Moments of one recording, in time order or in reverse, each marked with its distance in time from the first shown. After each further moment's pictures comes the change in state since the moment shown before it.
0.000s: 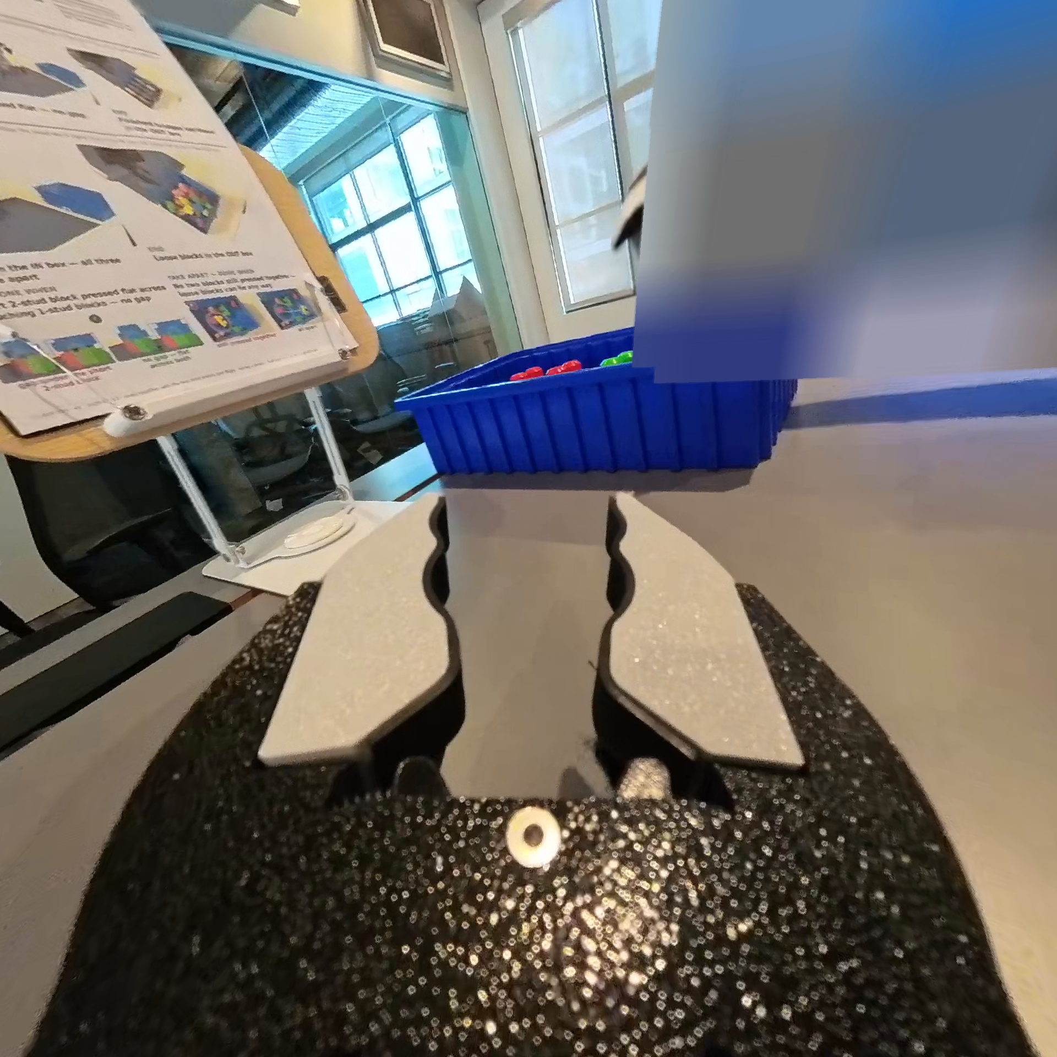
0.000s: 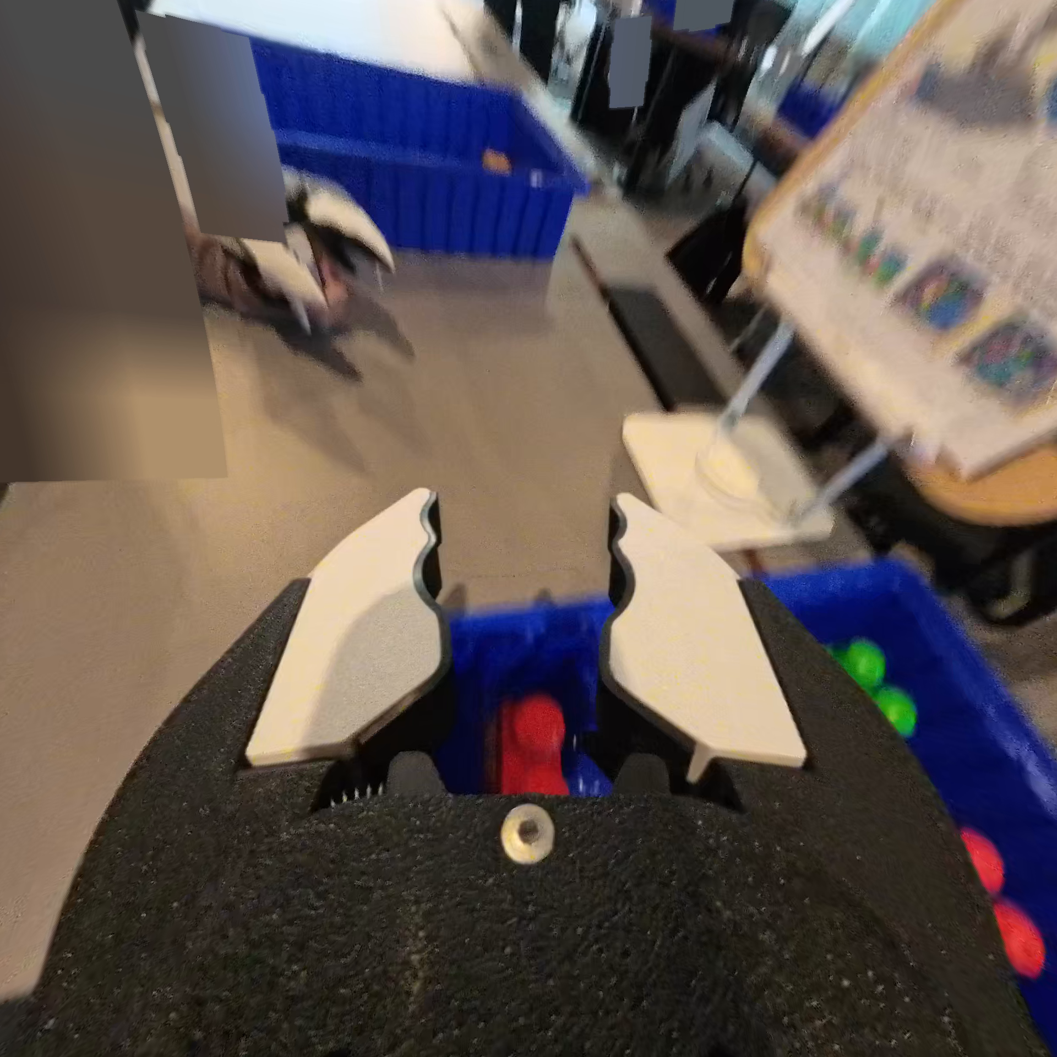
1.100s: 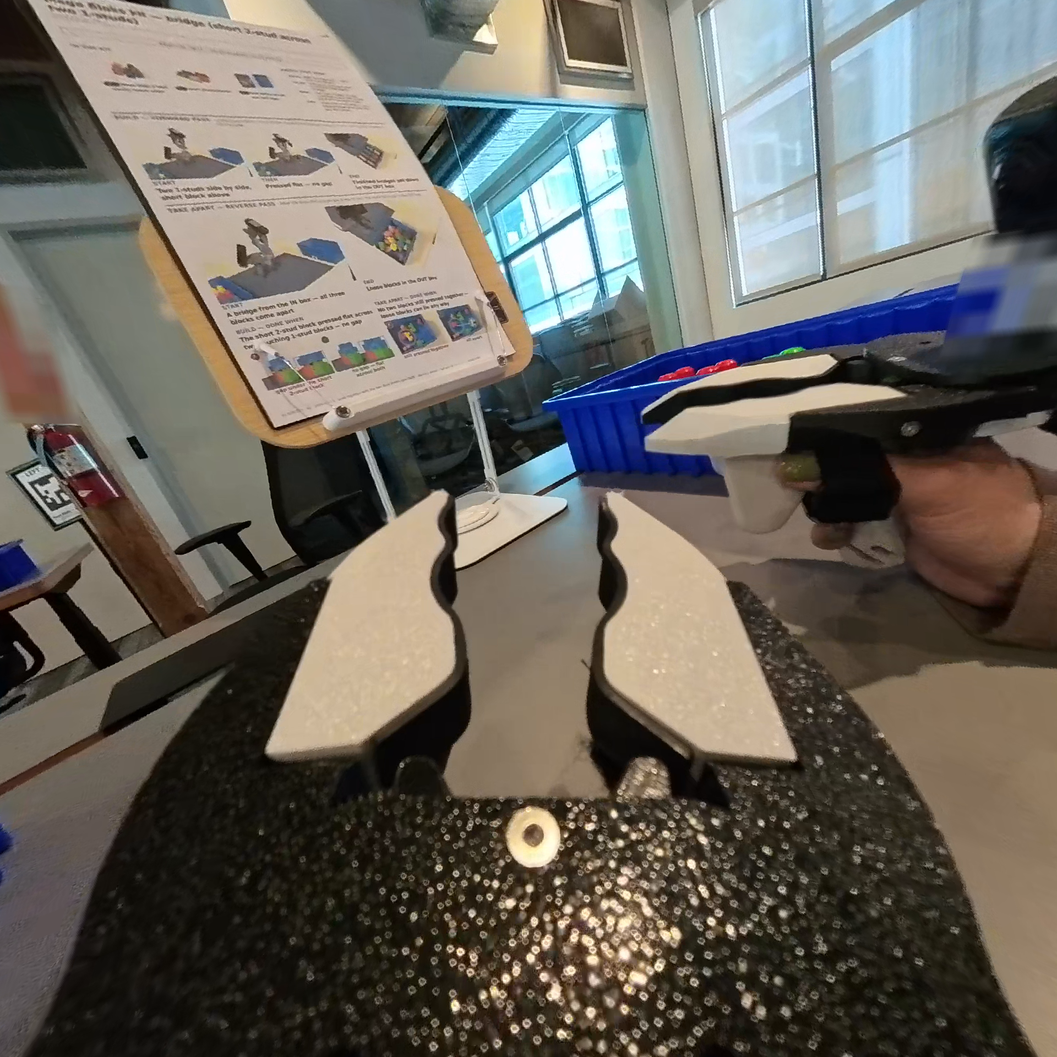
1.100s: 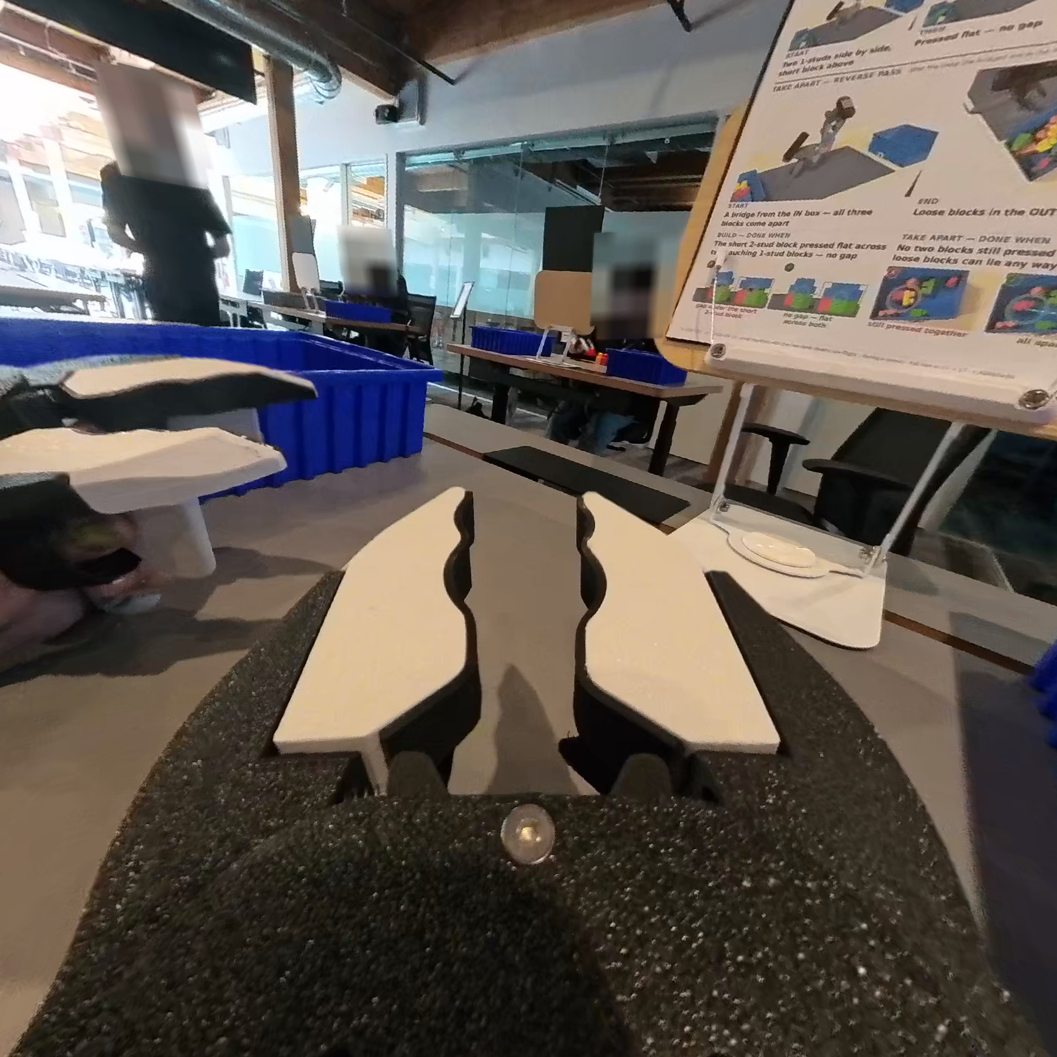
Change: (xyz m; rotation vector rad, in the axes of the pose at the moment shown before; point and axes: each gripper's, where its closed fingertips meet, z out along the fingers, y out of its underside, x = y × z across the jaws) left arm -0.033 -0.007 -0.021 0.002 -0.307 0.093; right arm -0.064 -0.012 0.195 0.403 0.582 0.211
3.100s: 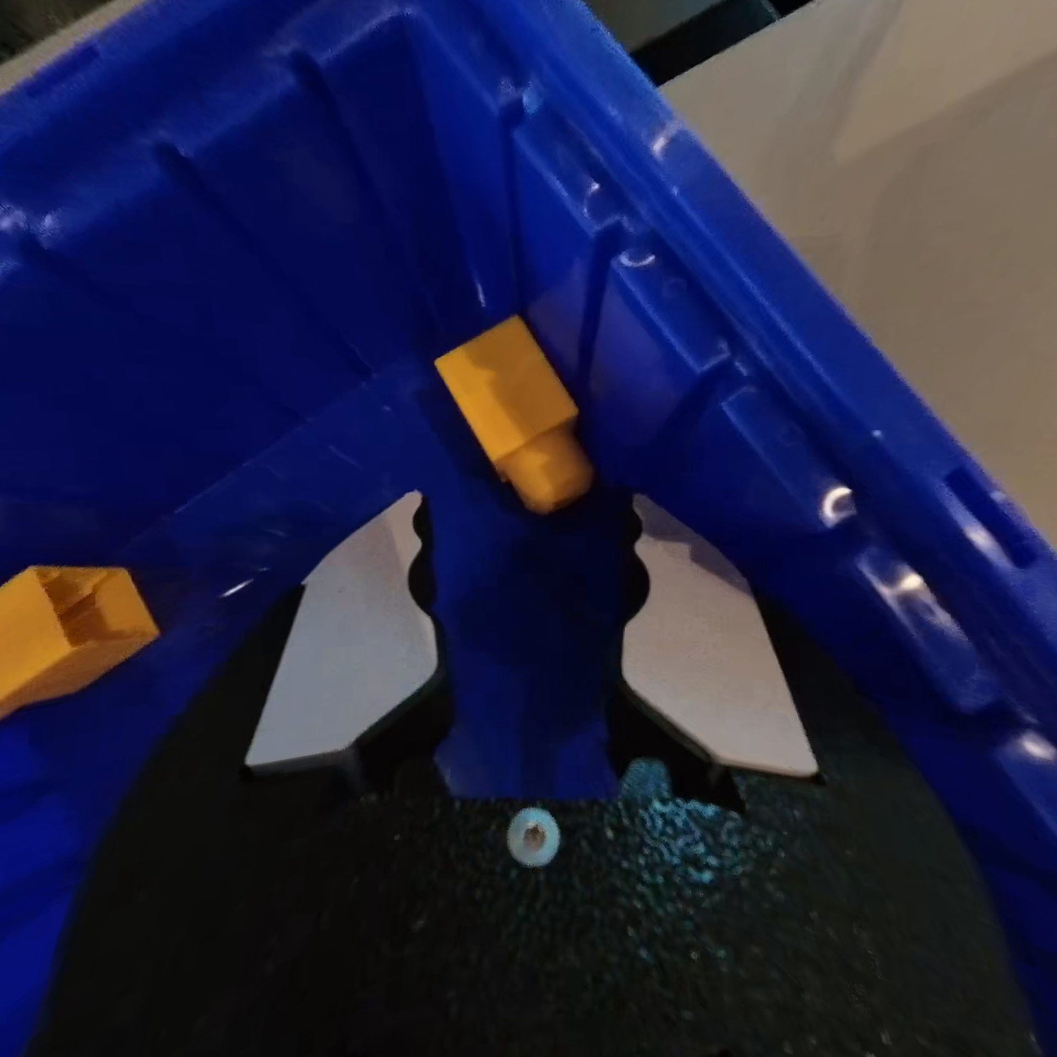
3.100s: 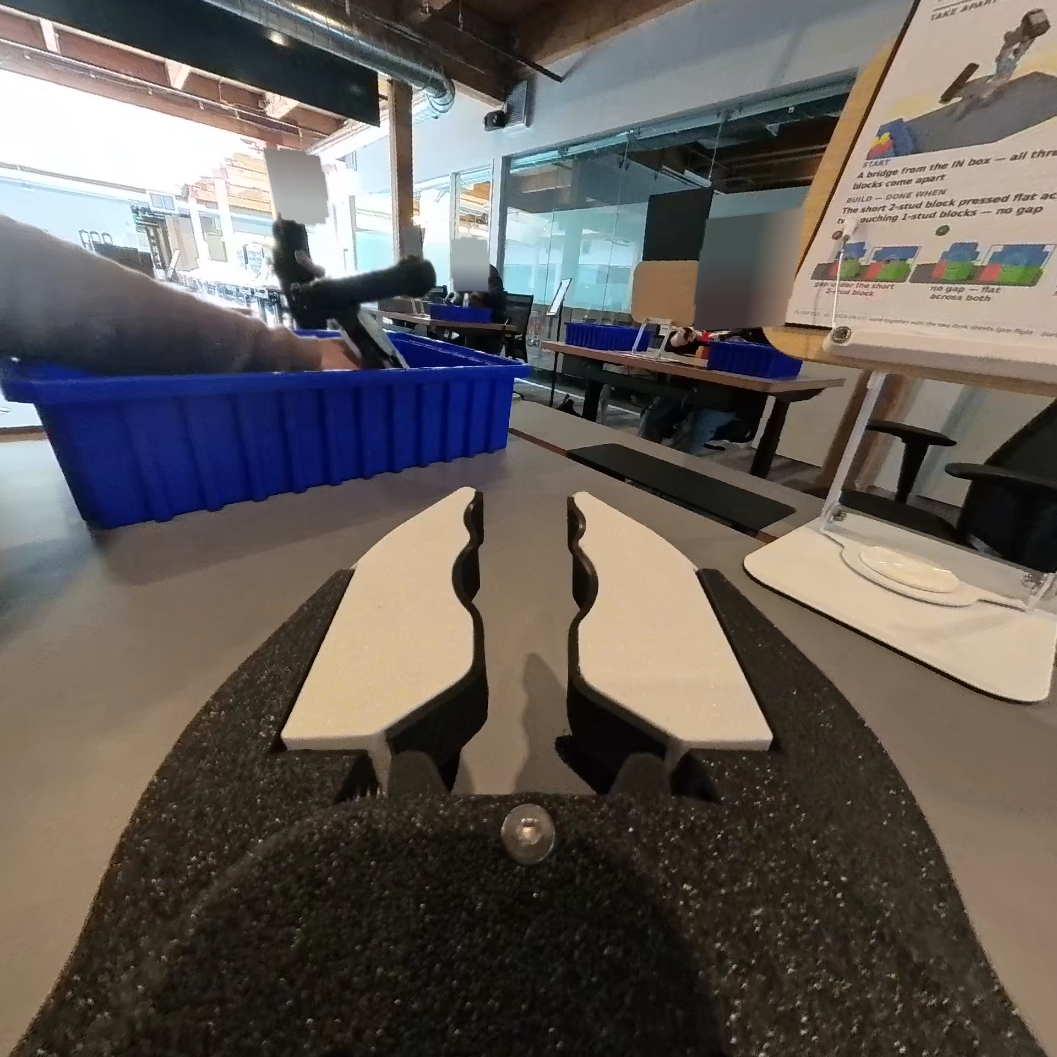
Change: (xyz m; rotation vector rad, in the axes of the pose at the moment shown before) left arm -0.293 0.183 -0.074 -1.135 -0.145 -0.254; right arm -0.023 0.006 0.009 -0.006 -0.189 0.066
